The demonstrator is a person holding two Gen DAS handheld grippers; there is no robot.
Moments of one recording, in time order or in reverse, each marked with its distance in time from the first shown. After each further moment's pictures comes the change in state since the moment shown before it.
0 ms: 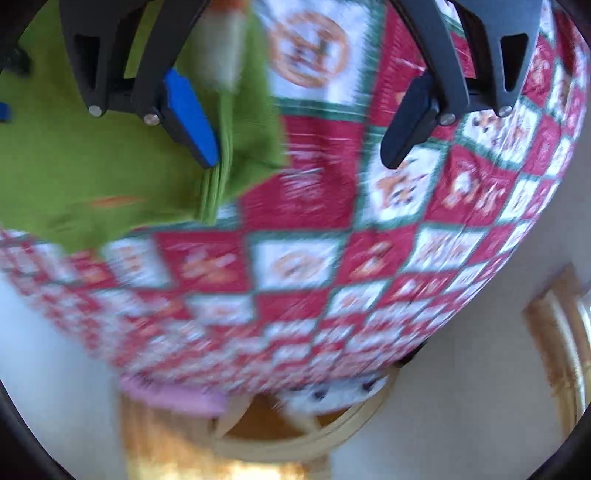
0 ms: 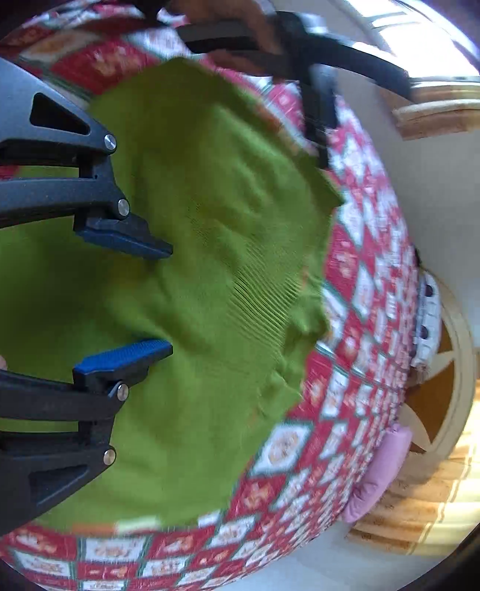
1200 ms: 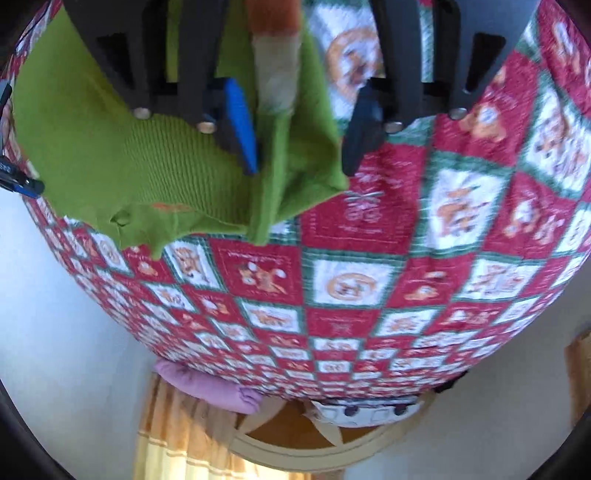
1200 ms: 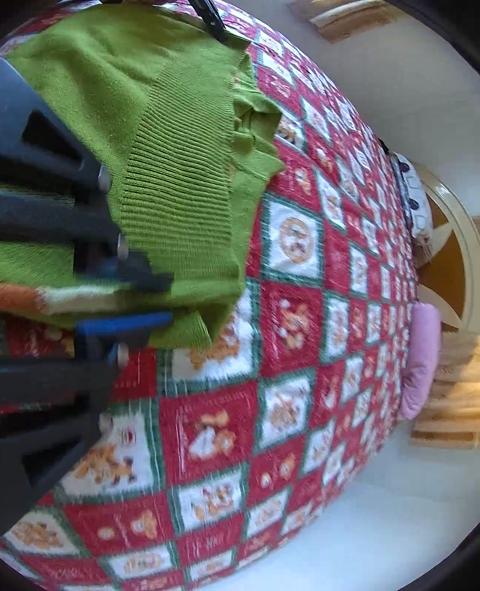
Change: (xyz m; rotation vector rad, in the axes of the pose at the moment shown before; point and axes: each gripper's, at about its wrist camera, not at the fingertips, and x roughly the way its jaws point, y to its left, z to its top) left arm -0.034 0.009 -0.014 -0.074 -0.006 -0.317; right arm -0.017 -0.207 -0.003 0.332 -0.035 -0.155
